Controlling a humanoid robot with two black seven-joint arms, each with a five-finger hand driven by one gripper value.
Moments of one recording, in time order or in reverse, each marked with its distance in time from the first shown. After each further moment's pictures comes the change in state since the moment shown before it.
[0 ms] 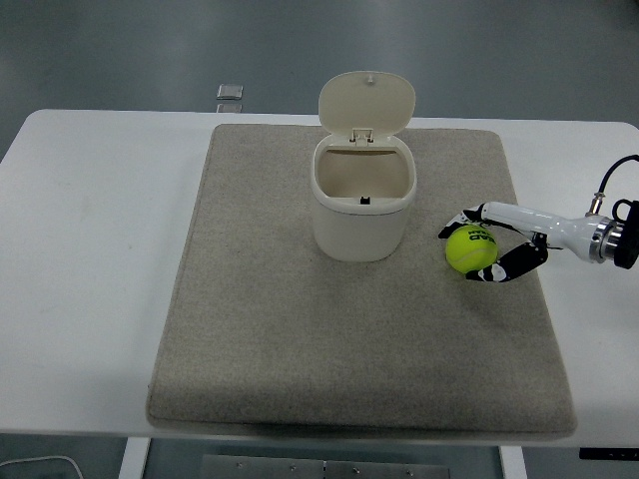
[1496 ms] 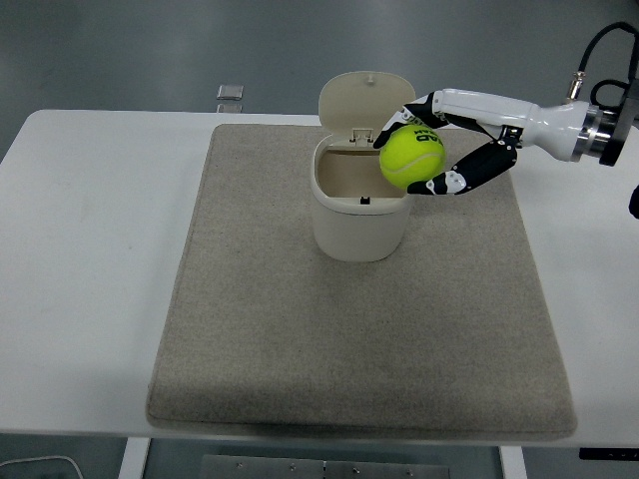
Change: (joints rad) left arm 0.000 0.000 0.000 0.000 0.000 0.001 0.000; right arm 0.283 0.065 0.022 0.101 0.165 0.095 0.096
